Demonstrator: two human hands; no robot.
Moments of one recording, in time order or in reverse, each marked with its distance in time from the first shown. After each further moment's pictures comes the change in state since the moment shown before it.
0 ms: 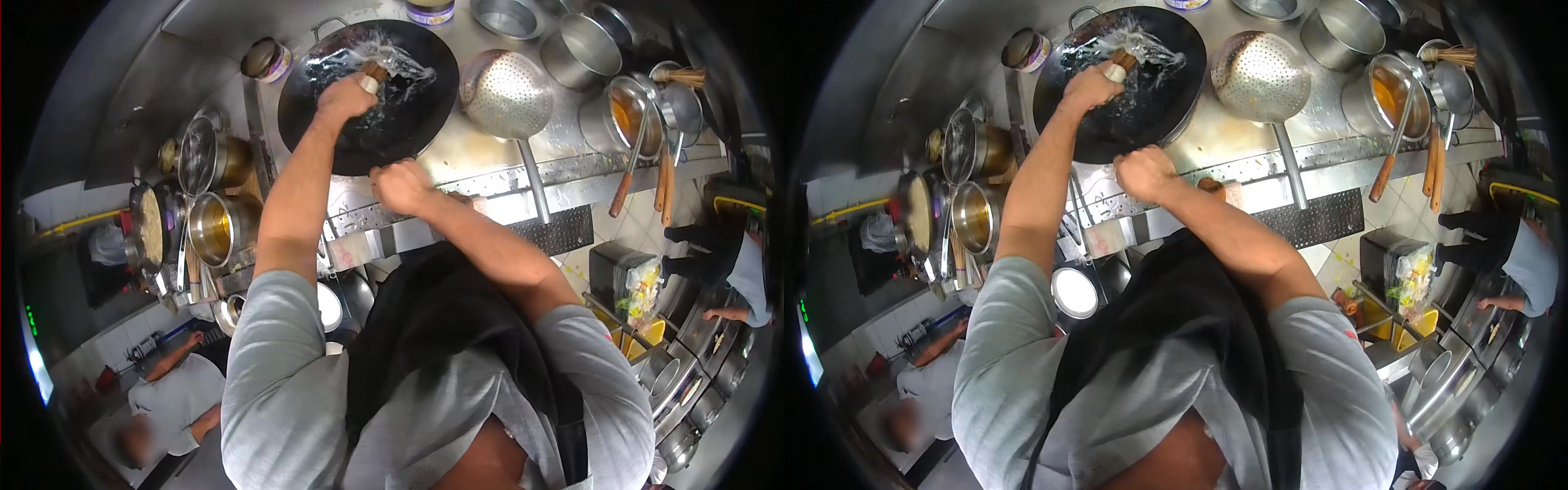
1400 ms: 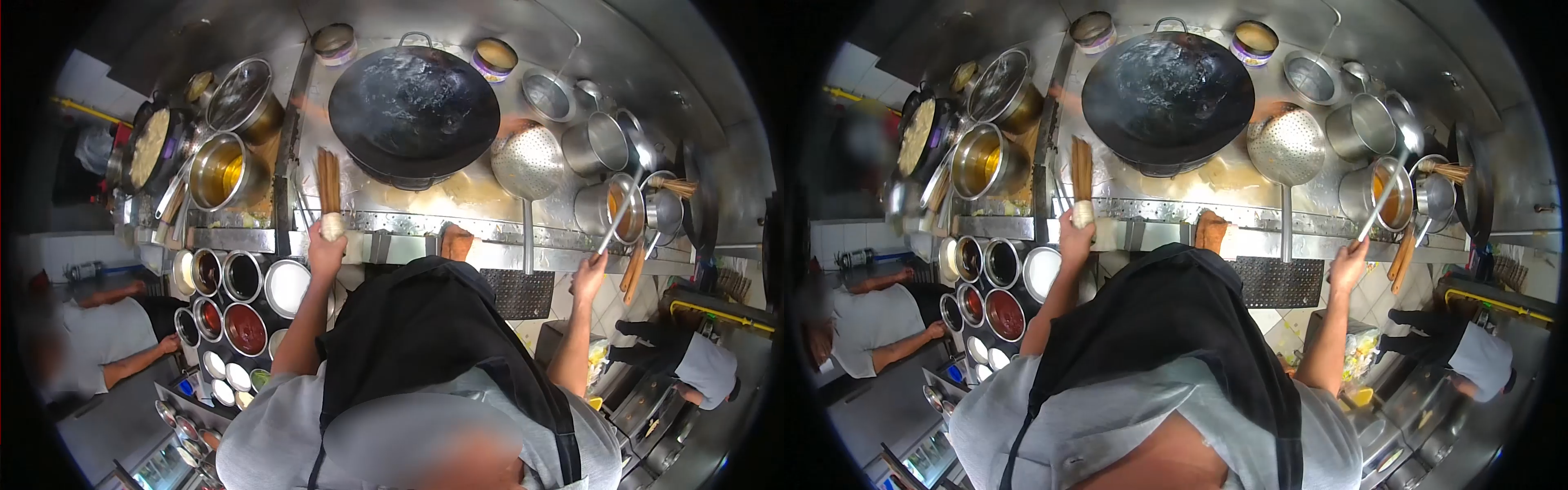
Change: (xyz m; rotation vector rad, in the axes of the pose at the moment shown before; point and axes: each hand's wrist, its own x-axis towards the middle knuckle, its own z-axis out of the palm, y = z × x) left_hand -0.316 -0.088 0.205 -0.987 0.491 -0.671; right_hand -0.303 0.204 -0.111 0.135 0.766 1.005
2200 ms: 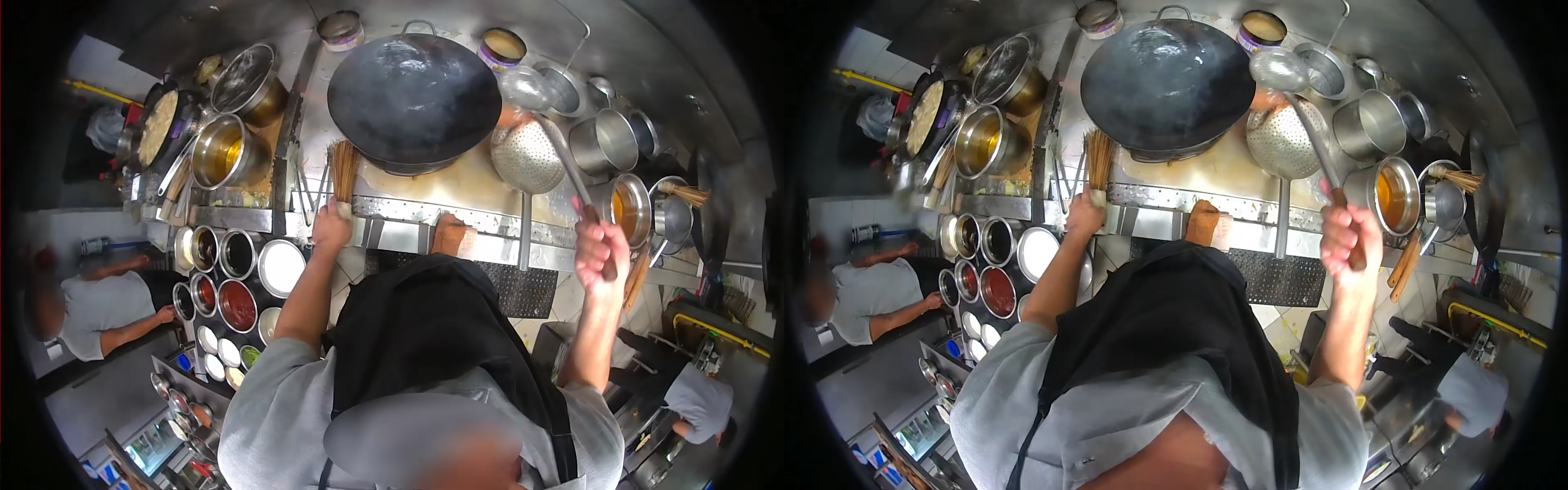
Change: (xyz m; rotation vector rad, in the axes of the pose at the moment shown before) left_hand 0.012 -0.008 0.048 0.754 -0.097 0.070; right_hand -0.002 -0.193 -0.080 1.560 -1.261 0.744
